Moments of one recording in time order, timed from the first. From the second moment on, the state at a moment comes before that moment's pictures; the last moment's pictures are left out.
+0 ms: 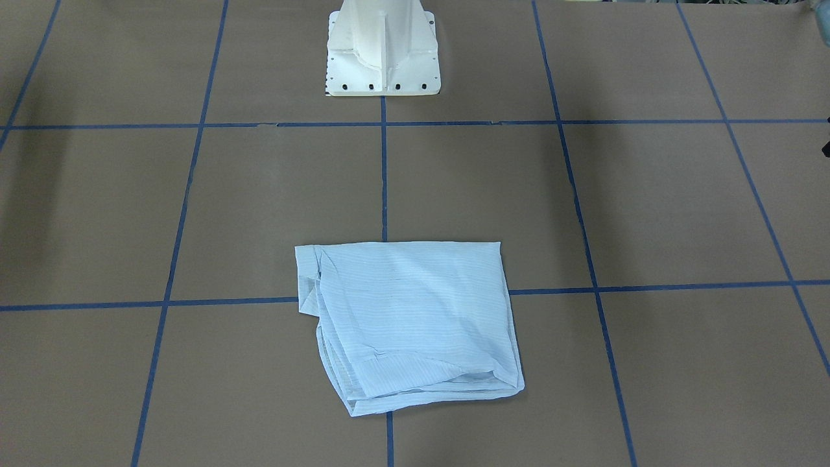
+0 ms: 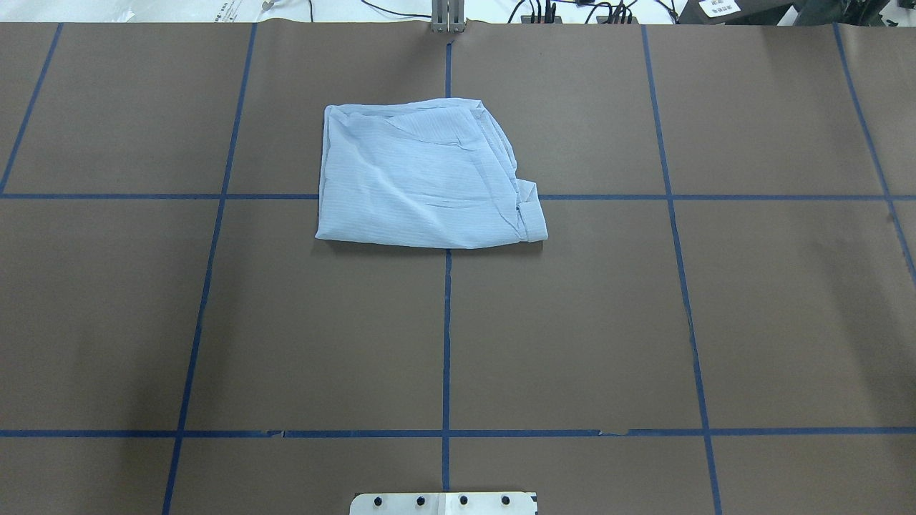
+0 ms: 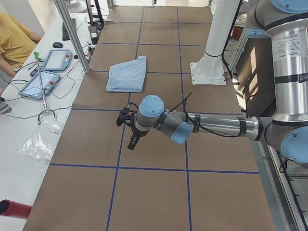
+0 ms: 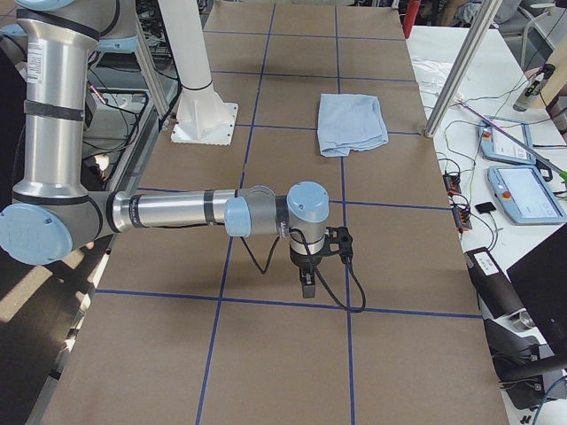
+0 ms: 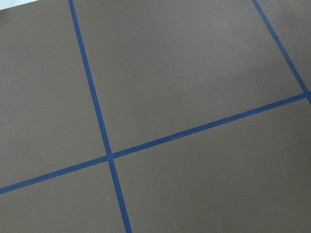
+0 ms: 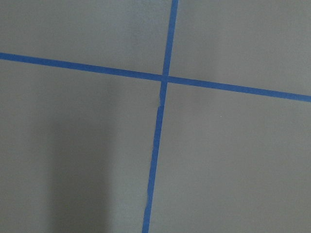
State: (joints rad) left arm -1.49 -1.39 -1.81 -2.07 -2.36 -0.15; right arm 1.53 -1.71 1.80 -1.57 2.27 -0.02
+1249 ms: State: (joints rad) left arm -1.49 -1.39 -1.81 -2.07 -2.35 -0.15; right arm 1.53 -1.73 1.81 -1.56 2.31 -0.02
